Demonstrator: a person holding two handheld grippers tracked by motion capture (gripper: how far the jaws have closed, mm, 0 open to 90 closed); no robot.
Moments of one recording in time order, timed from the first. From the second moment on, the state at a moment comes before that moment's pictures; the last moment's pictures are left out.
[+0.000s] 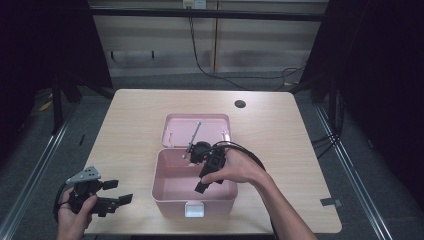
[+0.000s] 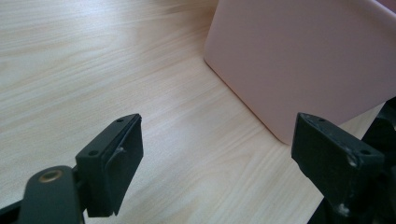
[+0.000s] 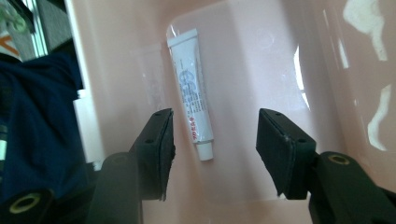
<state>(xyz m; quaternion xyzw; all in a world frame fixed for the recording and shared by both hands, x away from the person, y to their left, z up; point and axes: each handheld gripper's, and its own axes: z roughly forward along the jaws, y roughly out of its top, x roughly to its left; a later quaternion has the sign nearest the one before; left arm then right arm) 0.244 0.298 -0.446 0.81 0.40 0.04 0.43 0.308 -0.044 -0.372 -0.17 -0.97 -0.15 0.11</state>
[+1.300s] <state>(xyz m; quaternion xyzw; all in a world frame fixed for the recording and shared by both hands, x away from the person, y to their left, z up) 0.244 0.297 -0.447 0.81 0.40 0.04 0.42 0.272 -0.131 -0.326 -0.22 -0.96 -0.18 0.06</state>
